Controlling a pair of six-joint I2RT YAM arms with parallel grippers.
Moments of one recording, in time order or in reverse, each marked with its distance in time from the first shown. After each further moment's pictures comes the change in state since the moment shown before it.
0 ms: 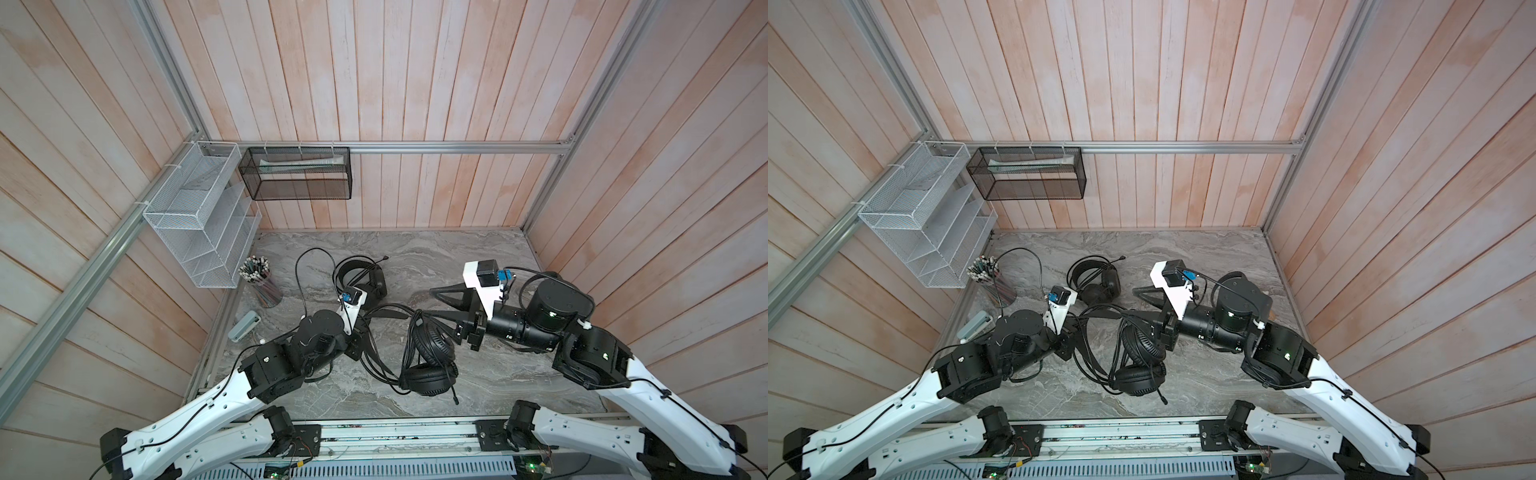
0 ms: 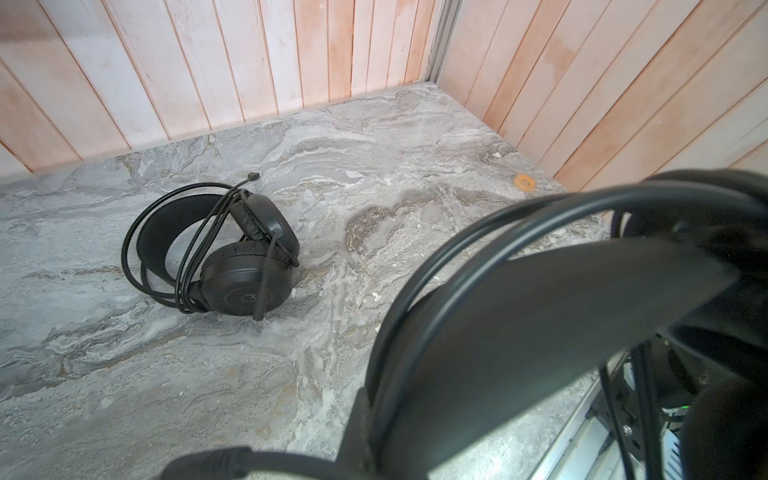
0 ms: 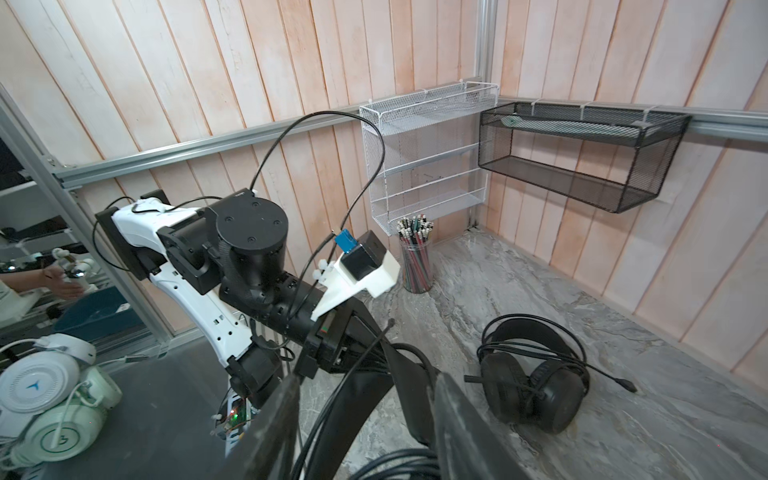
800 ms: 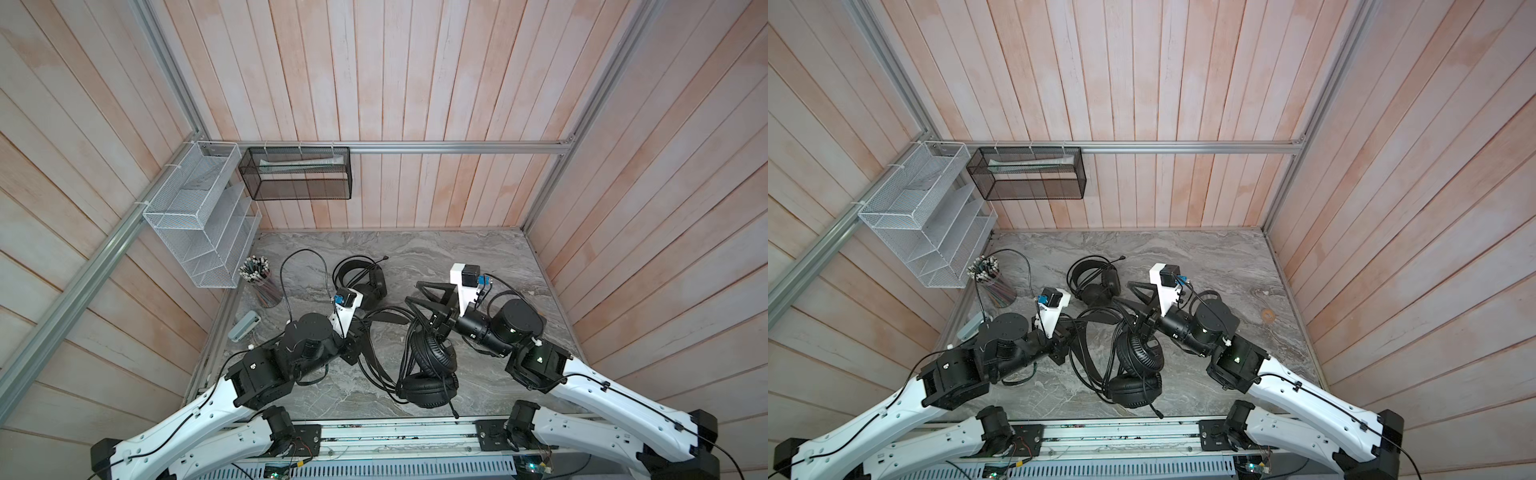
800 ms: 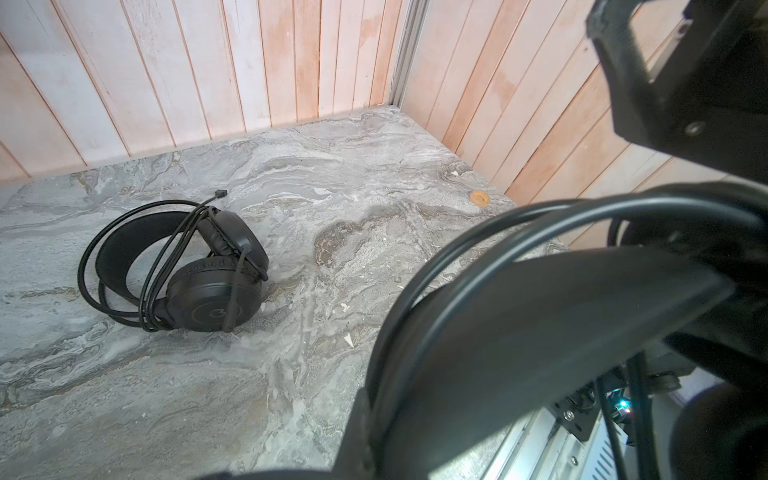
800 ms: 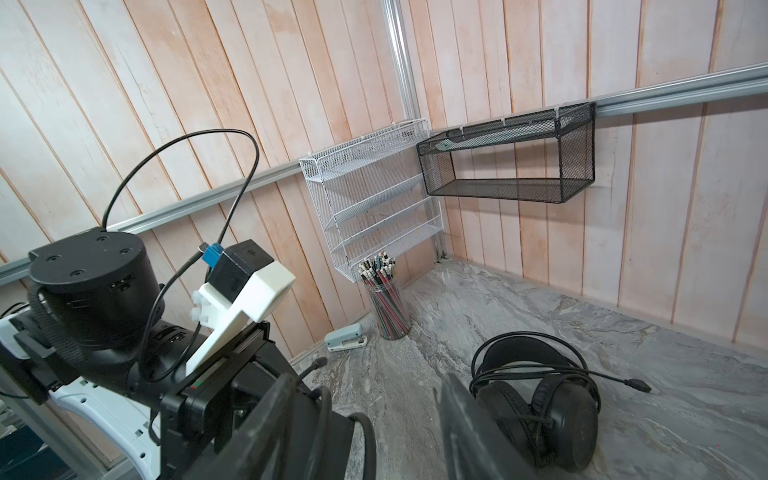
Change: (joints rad) left arm 0.000 -0.075 0.000 0.014 0.088 -0.013; right arm -0.009 -0.020 -0.365 0.527 0.205 0.147
